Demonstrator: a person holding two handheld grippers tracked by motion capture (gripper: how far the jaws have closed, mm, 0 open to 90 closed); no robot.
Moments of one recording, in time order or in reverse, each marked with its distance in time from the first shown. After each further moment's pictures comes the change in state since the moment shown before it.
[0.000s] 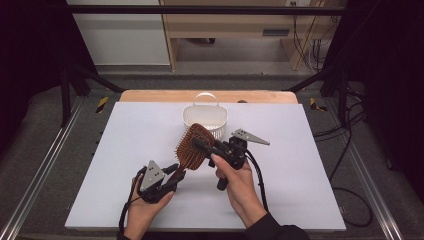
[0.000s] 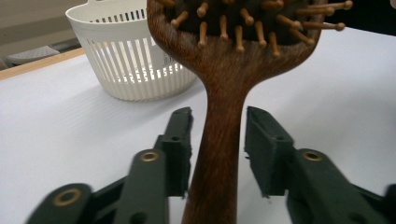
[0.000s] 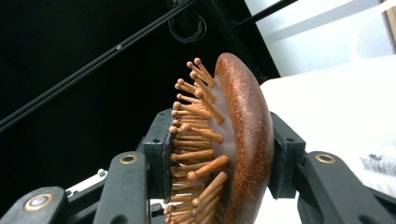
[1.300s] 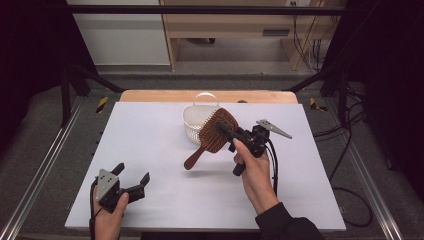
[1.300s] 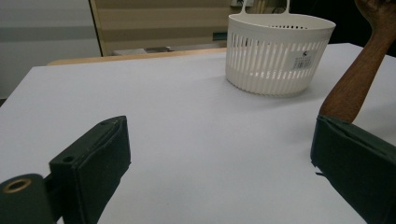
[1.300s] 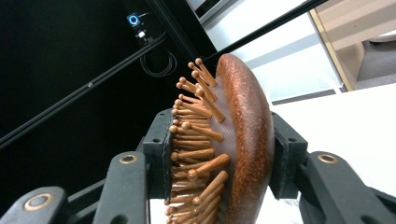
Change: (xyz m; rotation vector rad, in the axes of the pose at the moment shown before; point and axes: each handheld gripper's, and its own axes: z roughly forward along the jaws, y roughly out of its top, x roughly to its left) left arm 0.055 -0.048 -0.065 -0.125 0.316 -0.184; right arm -0.040 0.031 -0.026 -0.130 -0.108 0.028
